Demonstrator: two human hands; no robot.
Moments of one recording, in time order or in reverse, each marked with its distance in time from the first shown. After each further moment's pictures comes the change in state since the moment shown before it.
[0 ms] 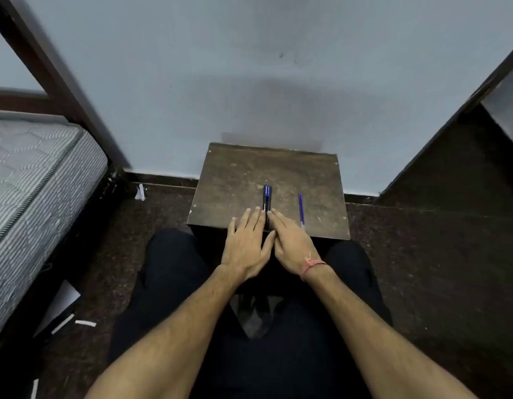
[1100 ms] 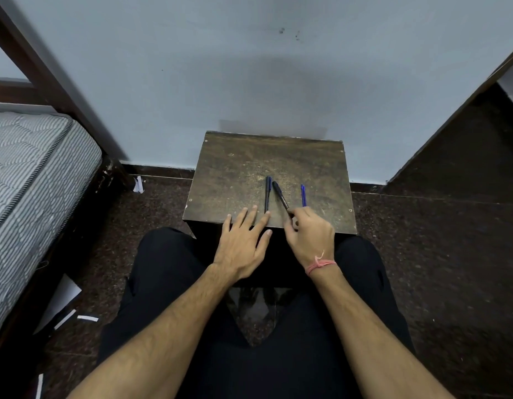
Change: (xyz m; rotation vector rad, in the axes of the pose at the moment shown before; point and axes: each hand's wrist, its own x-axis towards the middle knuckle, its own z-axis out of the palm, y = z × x) left_hand 0.008 -0.026 0.025 0.088 0.007 0.070; right_hand 0.006 0.023 0.005 -0.087 0.509 0.129
